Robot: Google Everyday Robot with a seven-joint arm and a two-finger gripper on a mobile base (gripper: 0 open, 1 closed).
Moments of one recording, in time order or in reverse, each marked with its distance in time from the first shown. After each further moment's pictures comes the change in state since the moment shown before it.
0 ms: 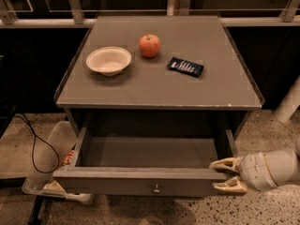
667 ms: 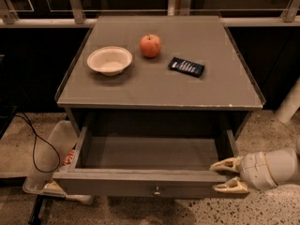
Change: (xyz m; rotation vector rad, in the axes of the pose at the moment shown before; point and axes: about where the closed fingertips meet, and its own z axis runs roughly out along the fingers) arm 0.000 0.000 0.000 0.000 0.000 0.000
